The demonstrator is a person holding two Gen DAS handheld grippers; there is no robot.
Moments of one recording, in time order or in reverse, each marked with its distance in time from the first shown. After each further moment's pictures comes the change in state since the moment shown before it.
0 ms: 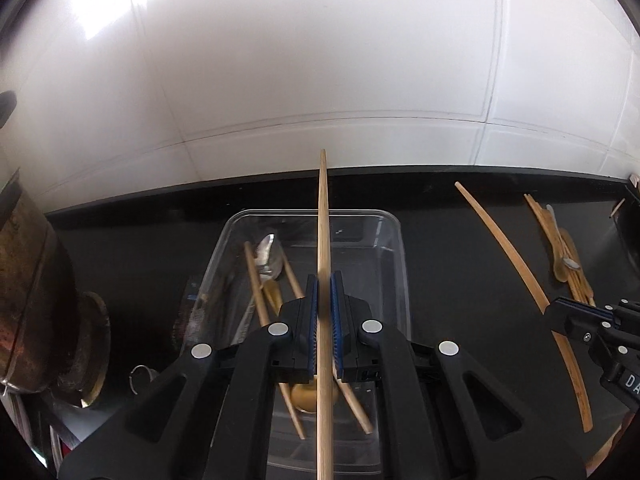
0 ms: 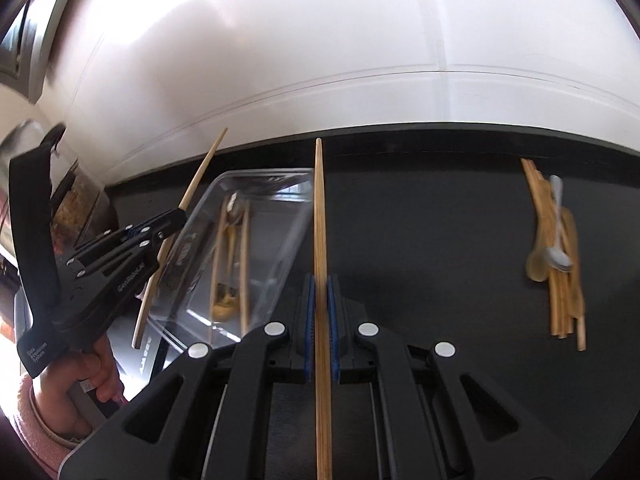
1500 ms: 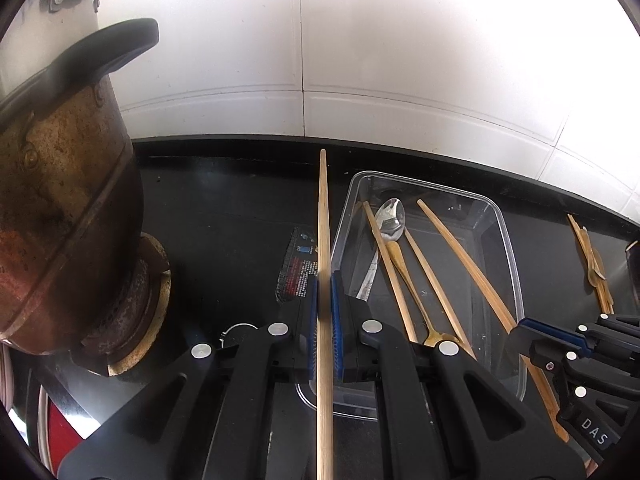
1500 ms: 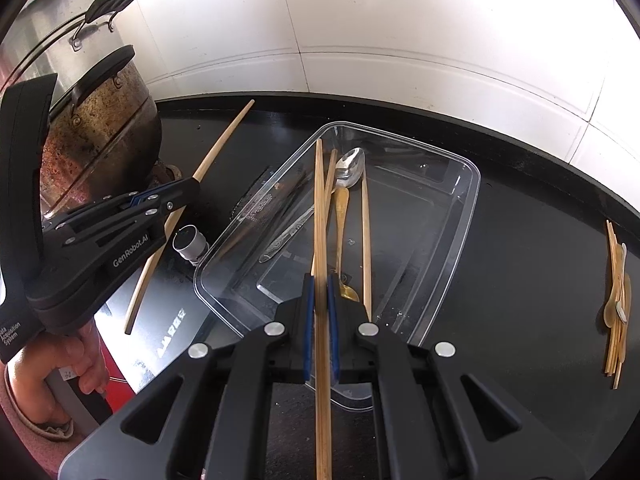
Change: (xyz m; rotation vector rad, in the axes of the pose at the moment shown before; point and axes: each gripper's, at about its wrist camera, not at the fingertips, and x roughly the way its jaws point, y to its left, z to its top) left arm -0.010 0.121 -0.049 -0.196 0.028 0.017; right arm 0.064 0.154 -0.016 -0.261 0.087 0.000
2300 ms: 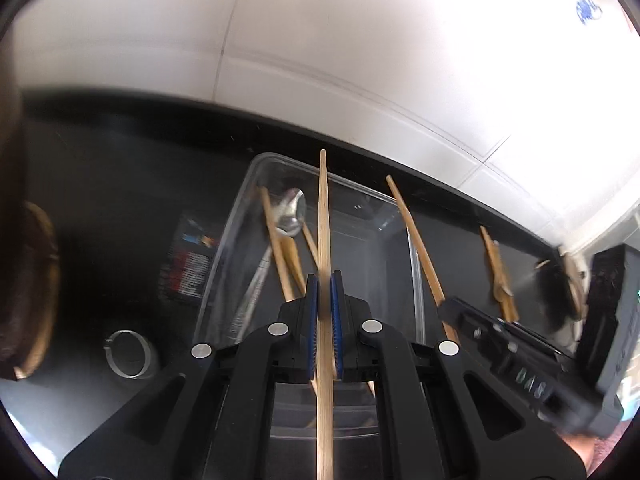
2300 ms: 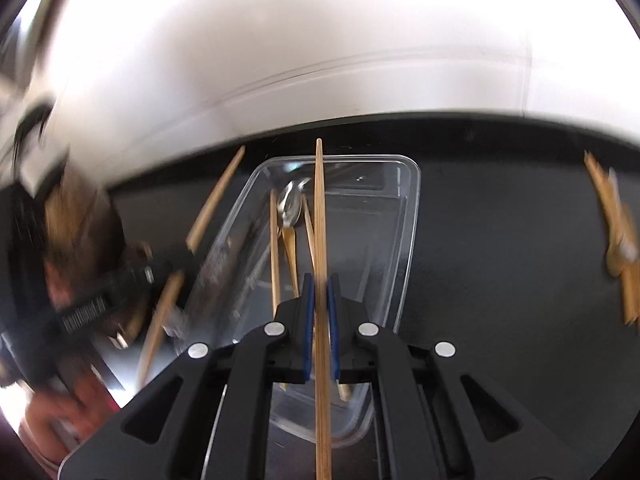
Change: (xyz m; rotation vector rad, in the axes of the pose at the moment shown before) left arm 0.035 -0.006 0.029 -0.120 0.150 -0.410; right arm 0.006 -0.064 0.015 0.366 -0.073 0.005
